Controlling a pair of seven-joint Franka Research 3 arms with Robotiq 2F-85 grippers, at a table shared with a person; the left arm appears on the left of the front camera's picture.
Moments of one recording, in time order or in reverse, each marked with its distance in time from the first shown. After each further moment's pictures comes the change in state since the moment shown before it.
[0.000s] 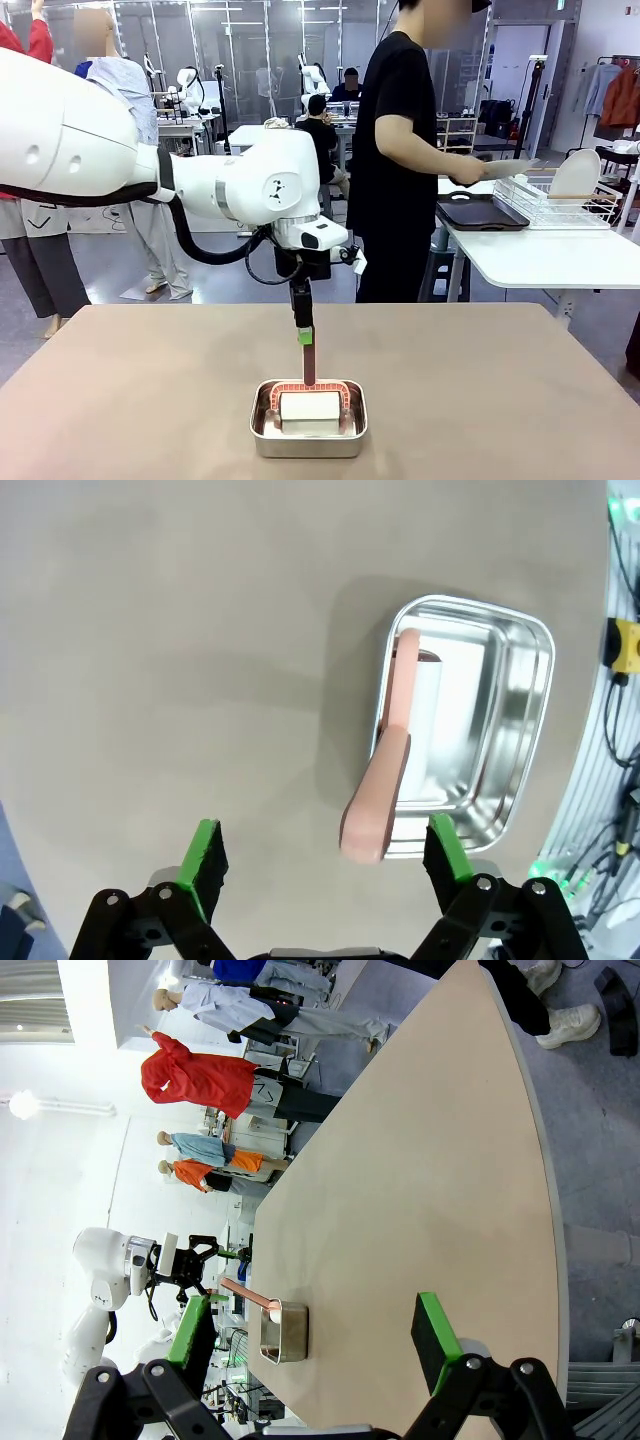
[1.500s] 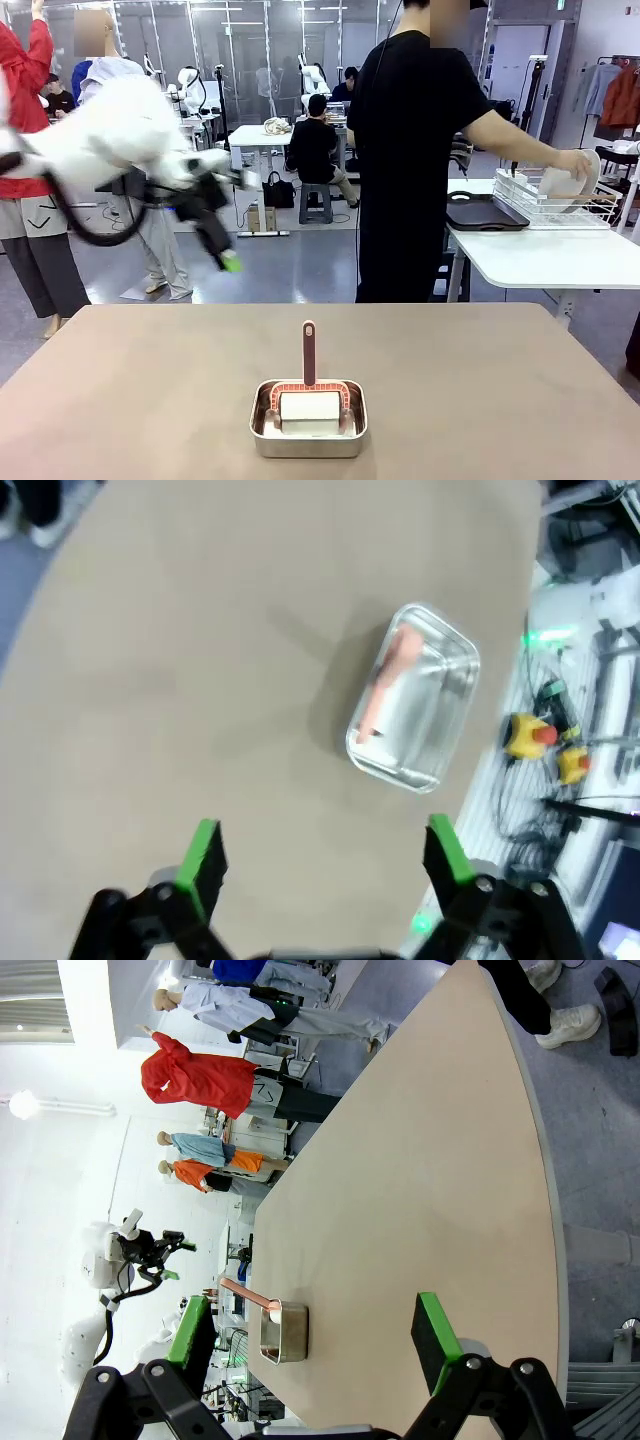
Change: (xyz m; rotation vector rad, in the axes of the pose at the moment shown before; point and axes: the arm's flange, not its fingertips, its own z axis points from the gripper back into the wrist) left arm -0.195 0.058 0.101 -0.220 -0.397 0.398; right arm 0.000 0.000 0.001 0.000 -0.001 0.000
